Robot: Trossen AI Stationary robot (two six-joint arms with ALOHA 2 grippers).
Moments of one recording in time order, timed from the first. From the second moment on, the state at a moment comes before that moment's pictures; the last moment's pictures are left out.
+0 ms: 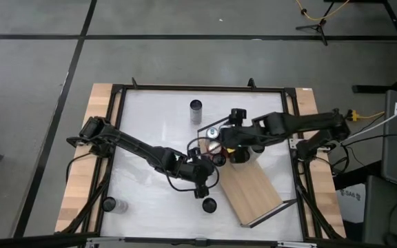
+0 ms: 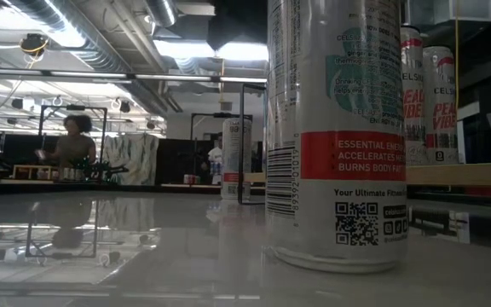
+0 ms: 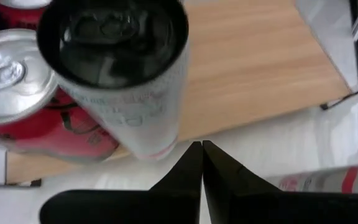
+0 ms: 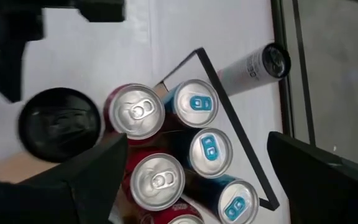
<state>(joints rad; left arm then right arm) -0.33 1.88 1.55 -0.53 -0.33 -0.49 0.21 1.63 1.79 -1.23 0.39 0.03</state>
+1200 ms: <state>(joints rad) -0.27 1.88 1.53 -0.49 -0.47 -0.49 0.15 1.74 1.79 -1.33 0.27 -0.01</state>
